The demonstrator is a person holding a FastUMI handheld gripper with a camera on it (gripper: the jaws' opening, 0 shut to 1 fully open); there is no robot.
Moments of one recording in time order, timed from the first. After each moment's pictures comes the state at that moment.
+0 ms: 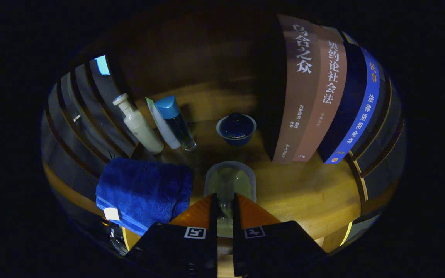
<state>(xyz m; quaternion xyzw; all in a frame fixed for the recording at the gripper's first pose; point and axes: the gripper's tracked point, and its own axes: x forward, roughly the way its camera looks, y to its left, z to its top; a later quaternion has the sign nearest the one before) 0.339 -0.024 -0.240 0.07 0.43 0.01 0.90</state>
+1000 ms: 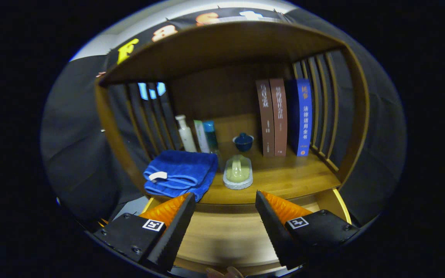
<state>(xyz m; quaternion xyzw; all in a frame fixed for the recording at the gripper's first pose) 0.135 -0.015 -0.145 0.06 0.21 0.05 0.98</state>
